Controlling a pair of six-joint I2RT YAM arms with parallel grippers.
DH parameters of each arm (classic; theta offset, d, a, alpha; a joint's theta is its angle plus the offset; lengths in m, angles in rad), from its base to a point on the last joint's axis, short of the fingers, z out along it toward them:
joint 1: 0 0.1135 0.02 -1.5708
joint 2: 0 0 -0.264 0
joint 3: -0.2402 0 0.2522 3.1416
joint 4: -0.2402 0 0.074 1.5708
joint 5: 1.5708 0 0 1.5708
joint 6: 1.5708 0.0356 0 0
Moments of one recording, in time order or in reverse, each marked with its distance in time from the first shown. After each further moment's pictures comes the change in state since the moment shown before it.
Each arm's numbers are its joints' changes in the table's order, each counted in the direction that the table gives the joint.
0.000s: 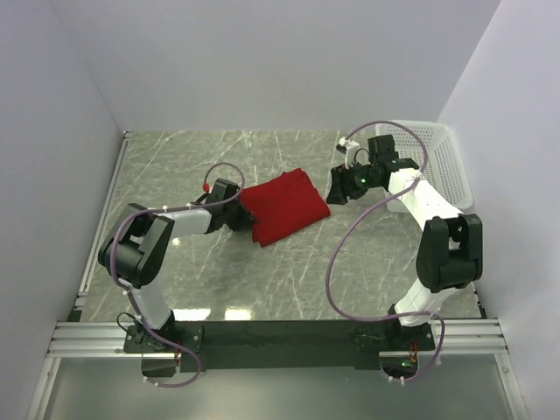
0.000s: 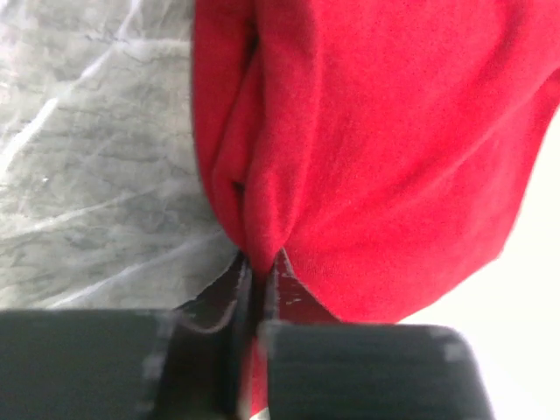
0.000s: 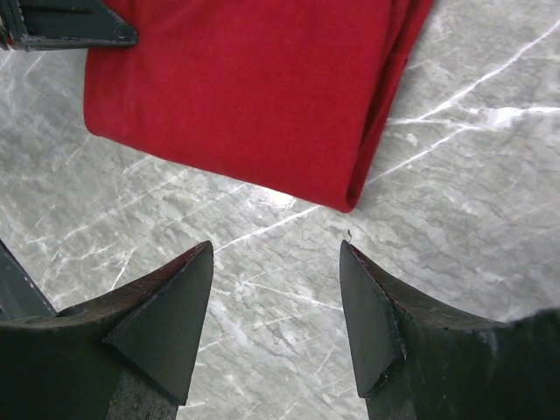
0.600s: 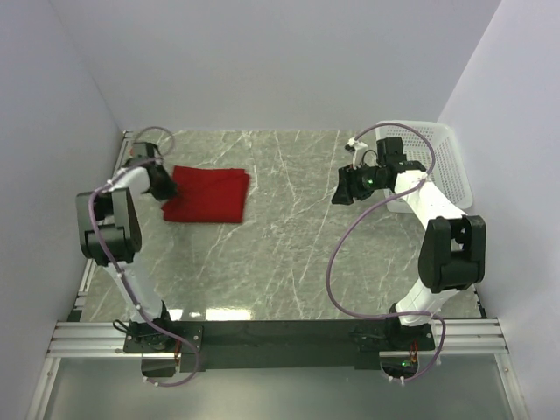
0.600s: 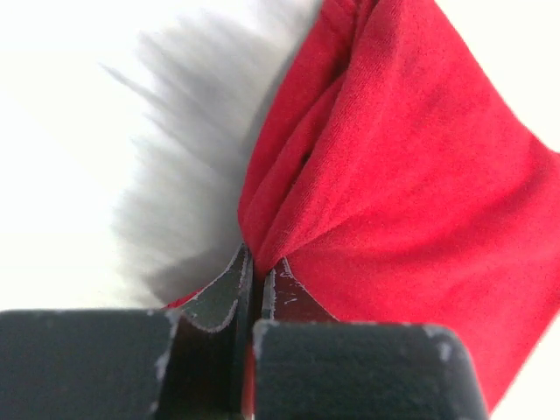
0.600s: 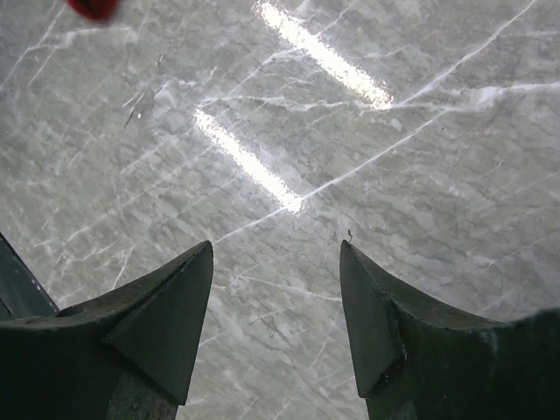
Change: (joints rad) left arm 0.545 0.119 -0.377 -0.411 0.011 0.628; right arm -0.060 -0.011 0.028 0.014 -0.037 0.007
